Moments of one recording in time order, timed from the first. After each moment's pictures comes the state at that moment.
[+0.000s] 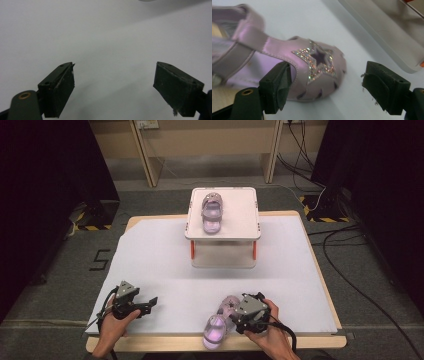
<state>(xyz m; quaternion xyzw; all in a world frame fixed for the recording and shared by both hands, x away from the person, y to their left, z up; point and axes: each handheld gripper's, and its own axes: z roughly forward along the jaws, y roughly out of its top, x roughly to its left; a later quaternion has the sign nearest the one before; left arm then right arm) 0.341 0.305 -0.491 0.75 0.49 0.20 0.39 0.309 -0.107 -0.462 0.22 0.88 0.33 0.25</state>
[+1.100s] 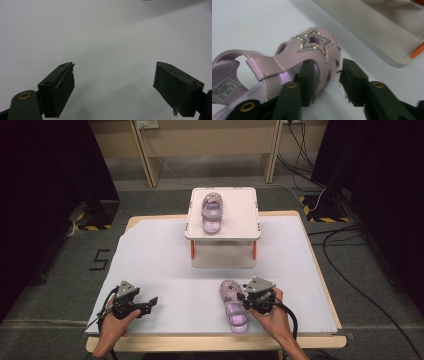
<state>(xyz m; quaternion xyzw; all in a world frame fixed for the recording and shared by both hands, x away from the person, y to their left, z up) 0.342 0.305 -0.491 0.76 0.49 0.20 0.38 0.356 -0.127 -0.463 0.30 0.86 0.36 0.21</state>
